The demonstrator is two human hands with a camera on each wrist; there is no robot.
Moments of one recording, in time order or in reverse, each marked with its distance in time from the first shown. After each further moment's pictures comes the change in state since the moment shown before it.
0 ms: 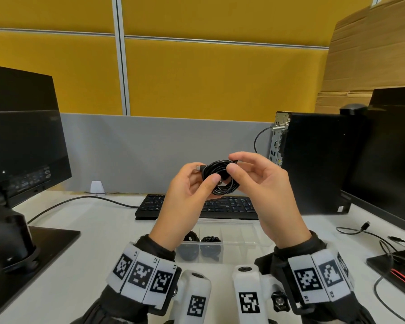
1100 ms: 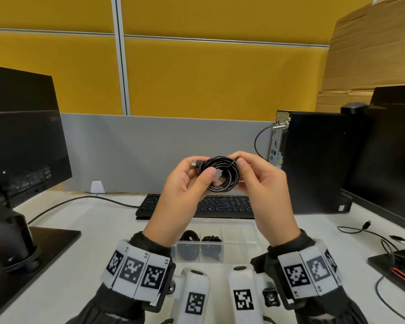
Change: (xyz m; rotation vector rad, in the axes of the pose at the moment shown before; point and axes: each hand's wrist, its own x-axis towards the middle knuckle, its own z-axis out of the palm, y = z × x) left_hand -0.001 0.010 -0.004 -0.175 -0.087 0.023; right_hand 0.004 0.010 0.003 -0.067 0.011 -0.120
